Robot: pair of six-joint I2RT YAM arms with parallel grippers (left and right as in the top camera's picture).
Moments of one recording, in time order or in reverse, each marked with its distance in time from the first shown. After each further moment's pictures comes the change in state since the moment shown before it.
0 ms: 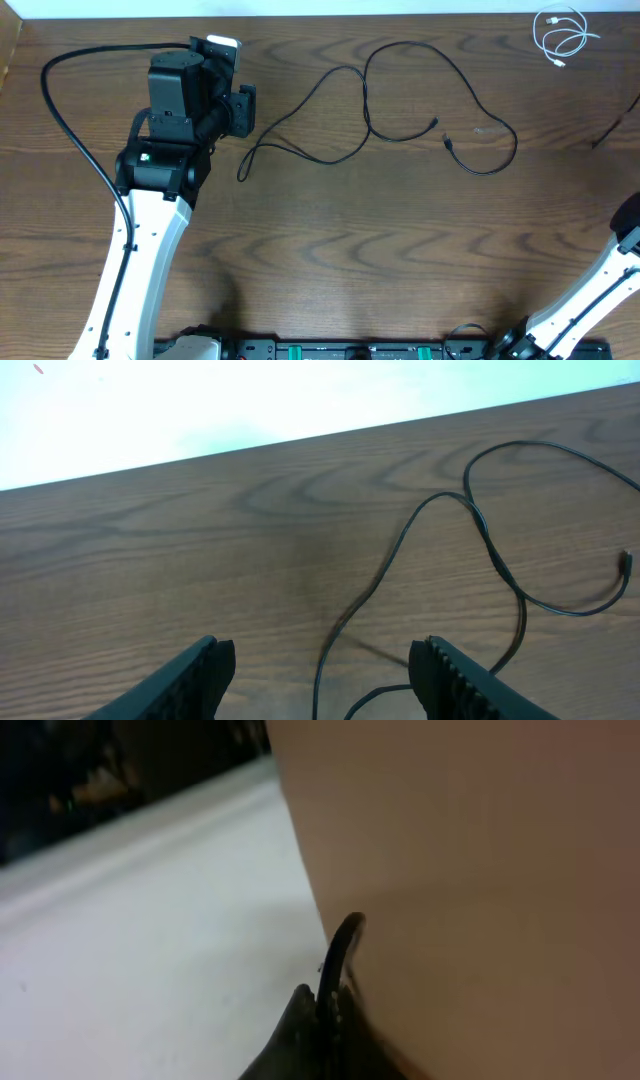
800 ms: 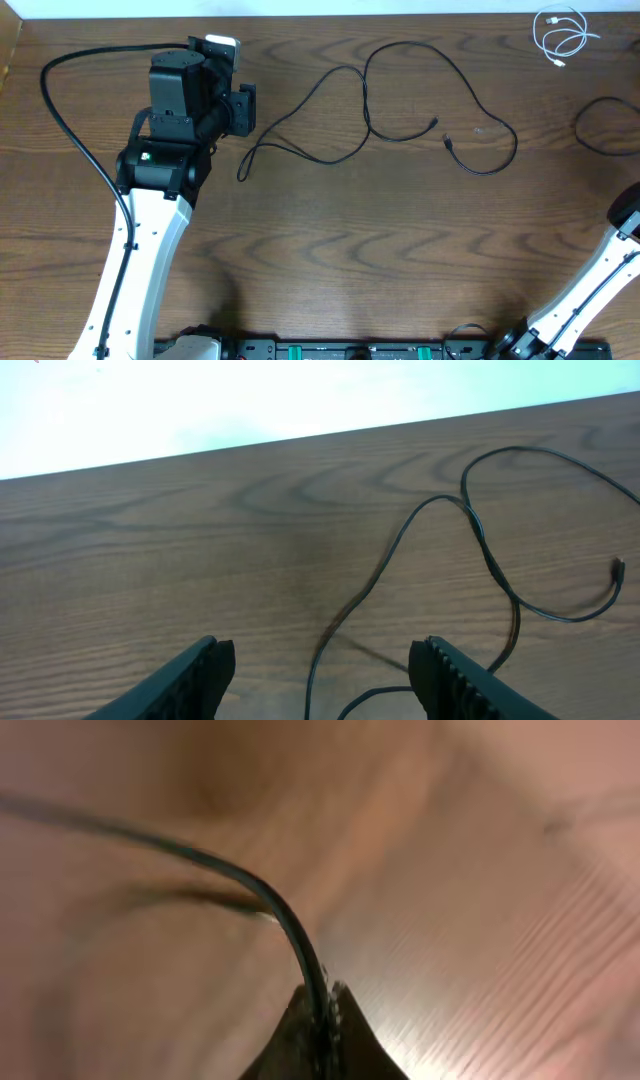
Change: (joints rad) left arm 0.000 0.004 0.000 0.002 0.000 -0.030; right arm -0.027 0.246 -0.013 -0.786 0.163 -0.029
